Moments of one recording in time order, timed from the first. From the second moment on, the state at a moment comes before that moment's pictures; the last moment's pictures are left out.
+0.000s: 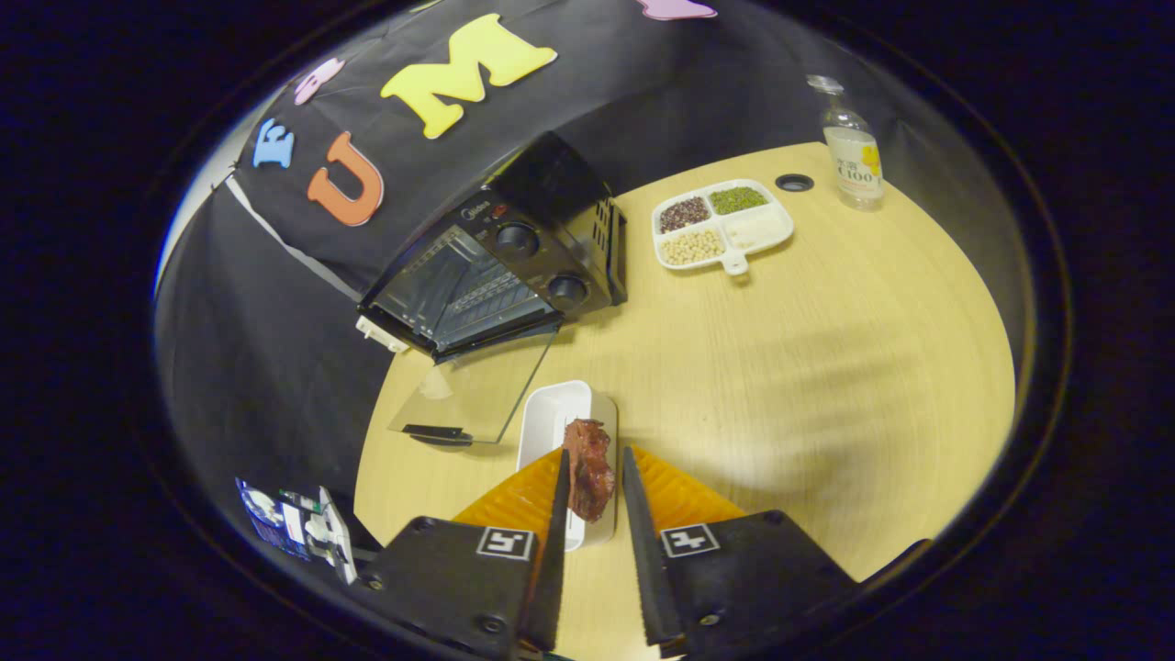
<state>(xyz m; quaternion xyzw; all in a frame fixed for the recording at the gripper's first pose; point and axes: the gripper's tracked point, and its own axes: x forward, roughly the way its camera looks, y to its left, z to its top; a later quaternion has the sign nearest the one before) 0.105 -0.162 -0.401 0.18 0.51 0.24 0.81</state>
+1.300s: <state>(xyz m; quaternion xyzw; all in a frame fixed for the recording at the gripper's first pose) 0.056 -0.073 -0.265 -0.02 0.31 0.22 0.93</state>
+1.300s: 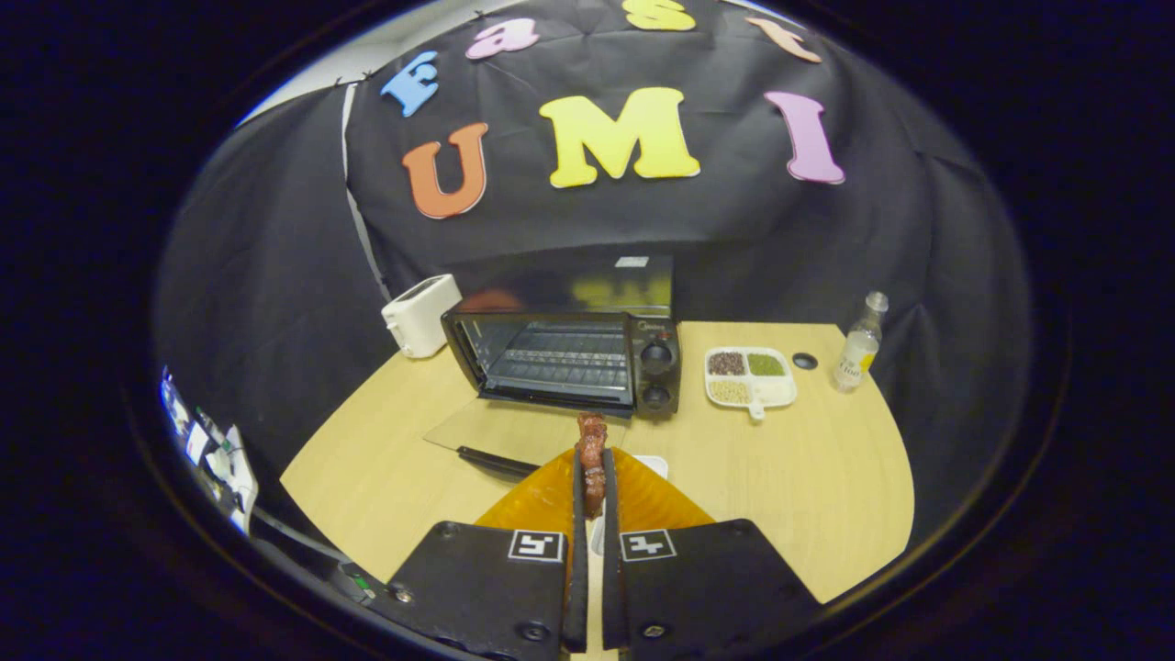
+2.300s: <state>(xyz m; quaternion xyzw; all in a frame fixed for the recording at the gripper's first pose) 0.174 0.077 -0.329 0.06 0.18 0.15 0.97</state>
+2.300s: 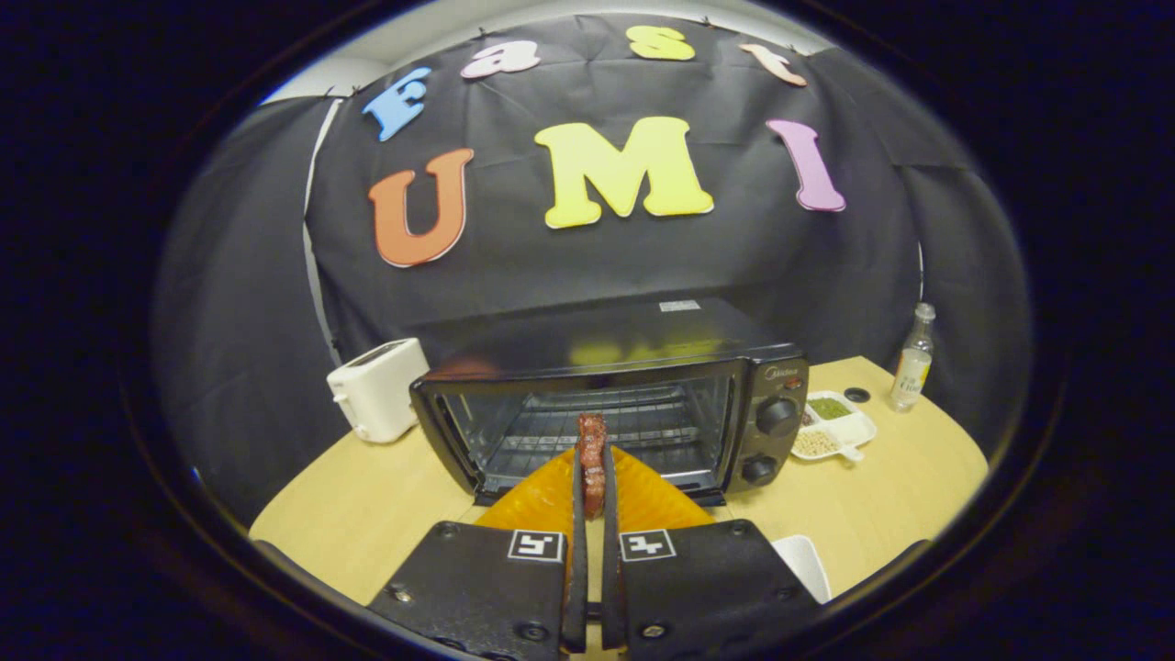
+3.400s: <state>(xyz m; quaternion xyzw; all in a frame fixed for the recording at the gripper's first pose) 0.283 0.102 -0.391 0.36 0.23 0.17 0.89</state>
